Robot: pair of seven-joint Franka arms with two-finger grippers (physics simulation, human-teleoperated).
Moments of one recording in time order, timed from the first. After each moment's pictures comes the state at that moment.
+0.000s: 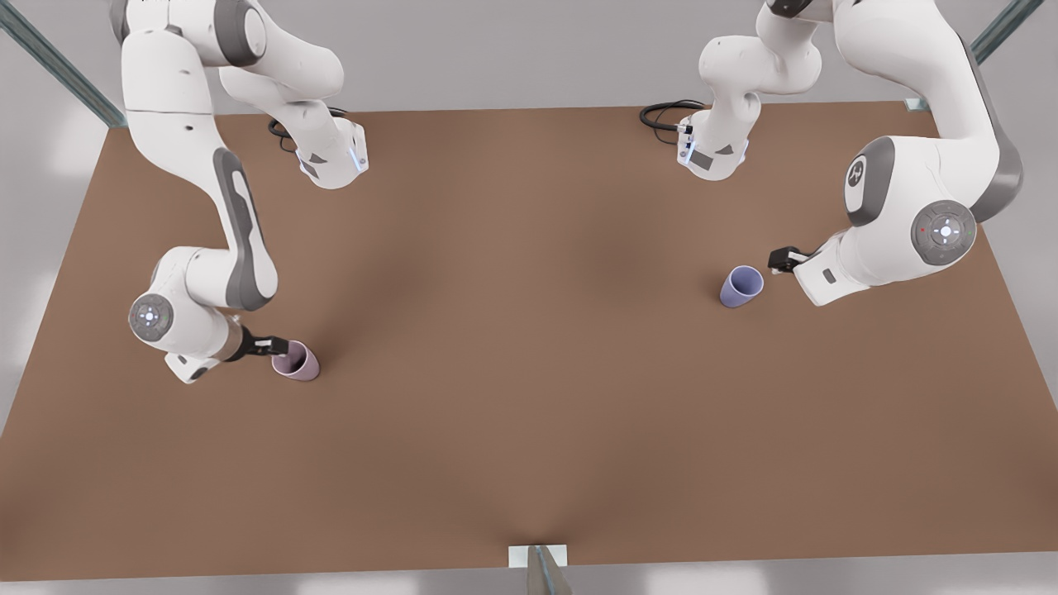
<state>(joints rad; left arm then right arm) -0.16 0.18 0.06 -1.52 0.01 1.41 0.20 0.05 0.34 -0.13 -1.96 0.07 2.16 -0.11</state>
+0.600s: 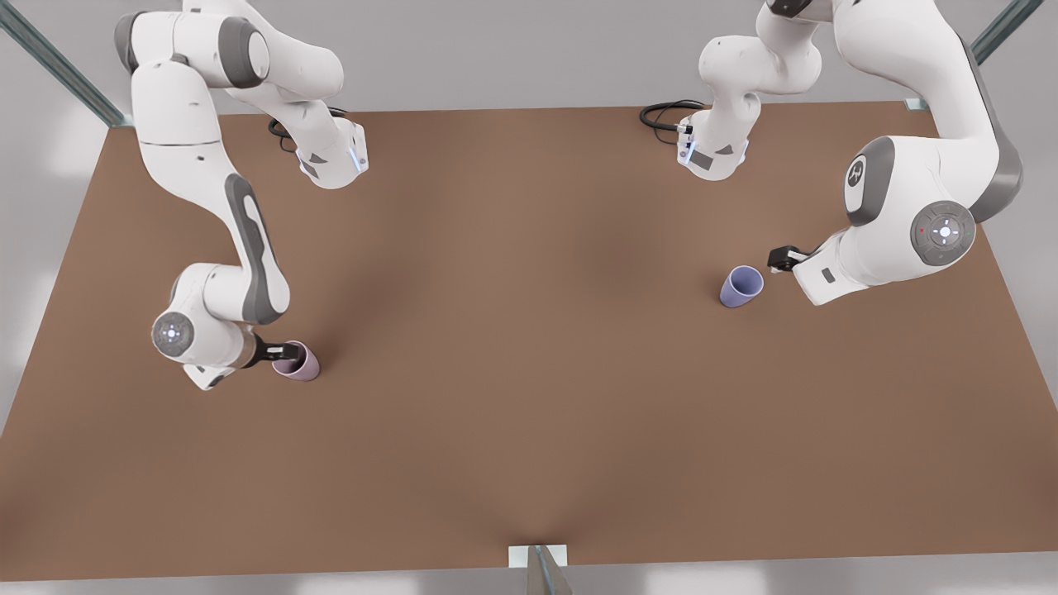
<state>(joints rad) -0.16 0.18 0.06 -1.52 0.00 1.40 0.20 0.06 0.43 -0.13 -1.97 0.08 2.22 -0.12</state>
